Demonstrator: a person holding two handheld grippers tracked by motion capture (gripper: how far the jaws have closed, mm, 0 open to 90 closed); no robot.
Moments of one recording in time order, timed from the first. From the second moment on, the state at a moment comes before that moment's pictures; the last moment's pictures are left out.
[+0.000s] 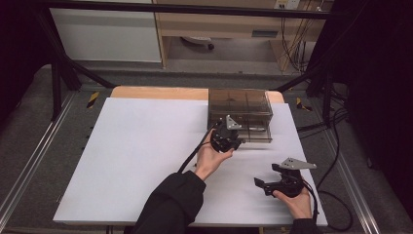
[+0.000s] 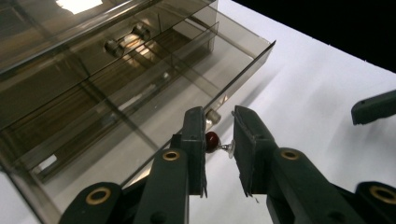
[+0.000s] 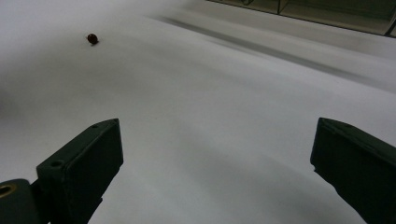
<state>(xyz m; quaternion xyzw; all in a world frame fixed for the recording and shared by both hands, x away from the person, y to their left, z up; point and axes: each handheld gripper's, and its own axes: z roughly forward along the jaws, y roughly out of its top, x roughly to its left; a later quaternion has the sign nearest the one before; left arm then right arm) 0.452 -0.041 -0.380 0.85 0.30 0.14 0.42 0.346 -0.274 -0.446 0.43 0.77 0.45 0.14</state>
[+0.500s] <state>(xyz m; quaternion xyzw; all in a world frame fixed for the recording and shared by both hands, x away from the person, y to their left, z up) 0.465 -0.073 -0.378 0.84 0.30 0.14 0.42 0.346 -0.273 -0.446 0.44 0.76 0.45 0.15</state>
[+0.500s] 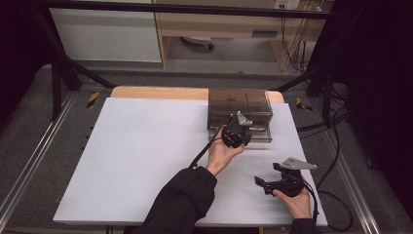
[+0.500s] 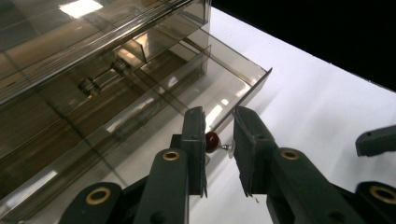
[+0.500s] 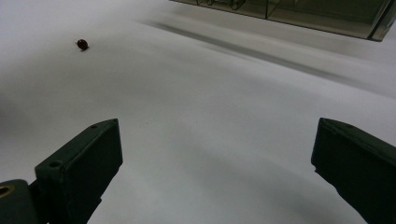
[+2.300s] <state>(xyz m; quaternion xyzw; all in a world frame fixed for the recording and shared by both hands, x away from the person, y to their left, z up) 0.464 -0.072 -0.371 0.84 0.31 0.14 0.43 0.346 -0.276 -0.445 0.44 0.76 0.45 0.16</state>
